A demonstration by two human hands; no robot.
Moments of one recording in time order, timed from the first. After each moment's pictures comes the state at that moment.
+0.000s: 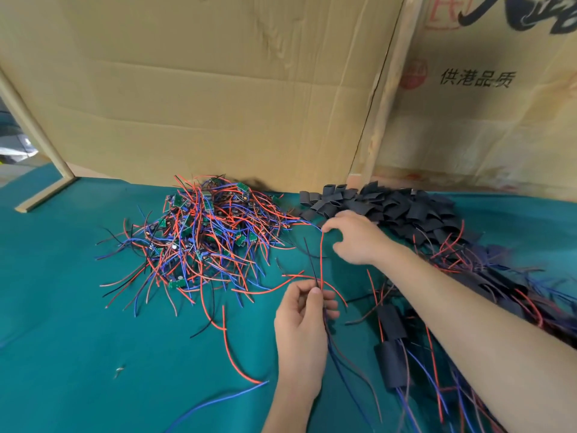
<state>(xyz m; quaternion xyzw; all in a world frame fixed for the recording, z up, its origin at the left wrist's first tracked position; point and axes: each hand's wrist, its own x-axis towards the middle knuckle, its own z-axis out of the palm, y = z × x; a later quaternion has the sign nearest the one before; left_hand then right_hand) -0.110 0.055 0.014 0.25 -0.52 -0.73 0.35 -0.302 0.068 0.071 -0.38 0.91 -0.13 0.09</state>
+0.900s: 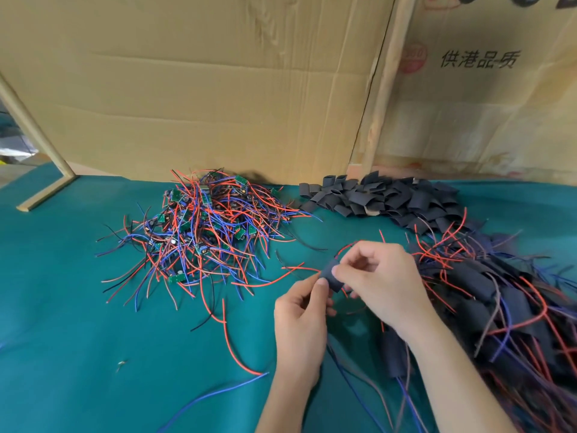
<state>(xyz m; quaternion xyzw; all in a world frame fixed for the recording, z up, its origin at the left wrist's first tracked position) -0.109 0.051 0.008 0.23 -0.60 -0.69 0.33 -0.195 0.137 0.073 -0.27 0.81 -0.52 0.07</state>
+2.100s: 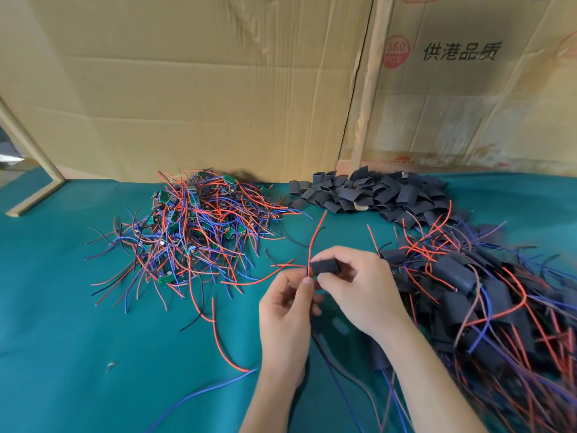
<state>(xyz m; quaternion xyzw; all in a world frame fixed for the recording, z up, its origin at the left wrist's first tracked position) -0.105 0.052 0.005 0.20 -0.58 -0.70 0.36 -0.188 0.139 0.056 -0.33 0.78 -0.53 0.07</state>
